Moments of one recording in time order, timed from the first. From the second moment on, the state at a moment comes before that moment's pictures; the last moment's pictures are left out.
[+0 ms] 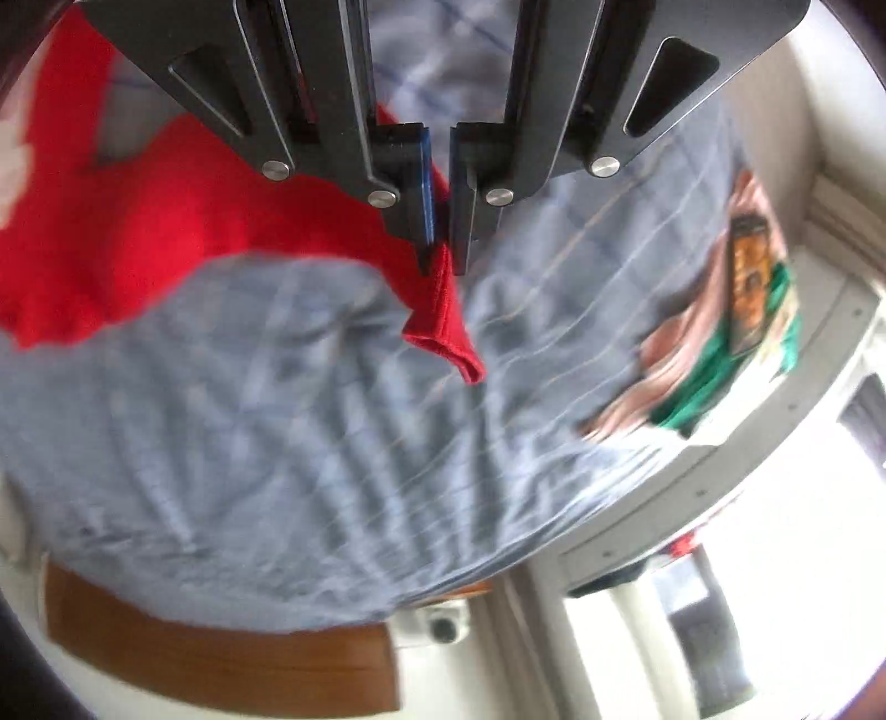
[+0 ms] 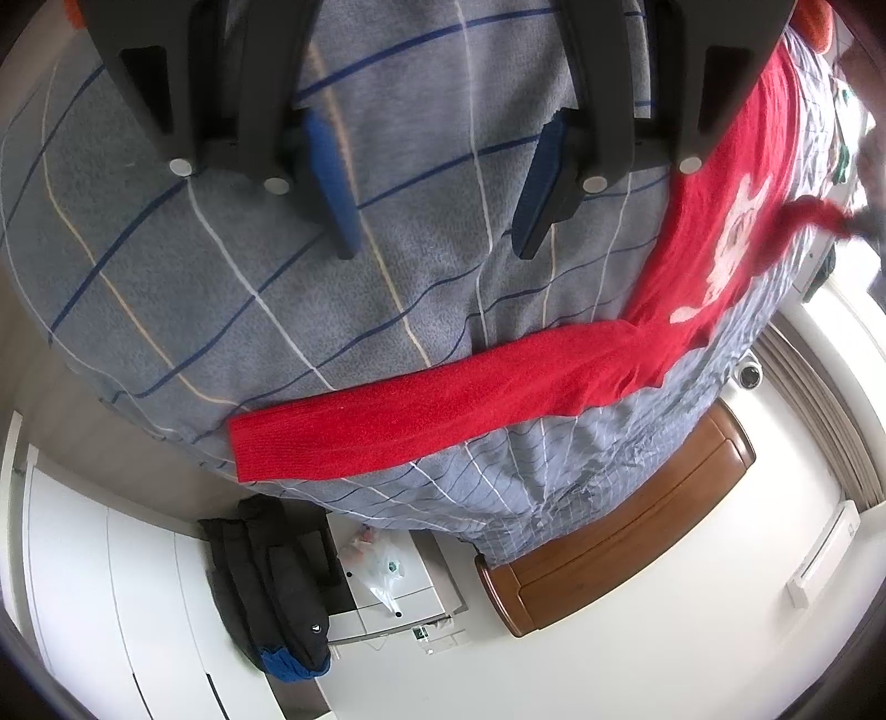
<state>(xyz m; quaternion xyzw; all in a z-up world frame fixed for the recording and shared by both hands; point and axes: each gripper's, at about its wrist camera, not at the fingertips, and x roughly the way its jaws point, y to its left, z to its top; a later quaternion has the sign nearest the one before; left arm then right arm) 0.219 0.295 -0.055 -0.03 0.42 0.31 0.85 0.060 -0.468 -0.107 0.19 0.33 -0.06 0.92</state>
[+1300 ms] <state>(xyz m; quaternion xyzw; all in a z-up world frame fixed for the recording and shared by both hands) 0.196 0.414 -0.124 -0.16 0.50 0.22 0.82 0.074 -0.437 -0.120 0.09 0.37 -0.11 0.92</state>
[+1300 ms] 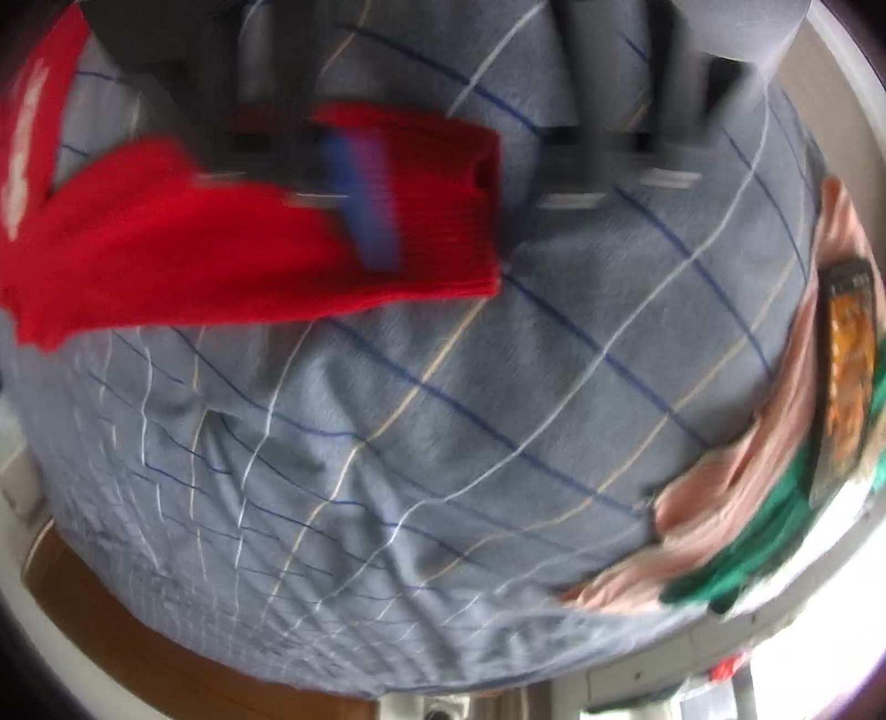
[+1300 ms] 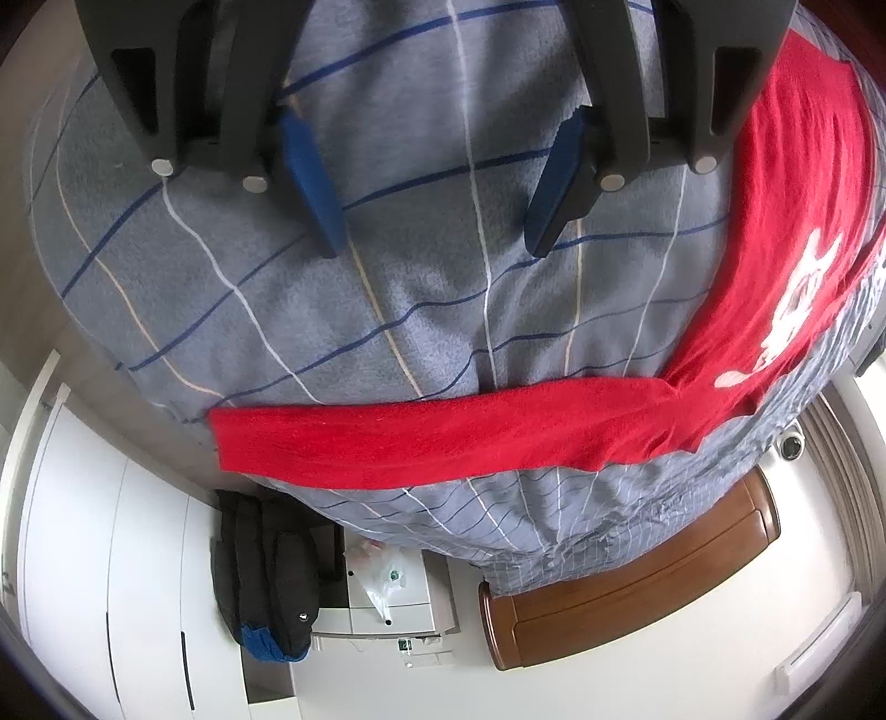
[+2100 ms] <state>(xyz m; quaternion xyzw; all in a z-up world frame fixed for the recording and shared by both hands) 0.099 0.270 -0.049 -0.13 0.42 0.14 0.89 0.031 -0.403 -0.068 0.04 0.24 -0.09 0.97</state>
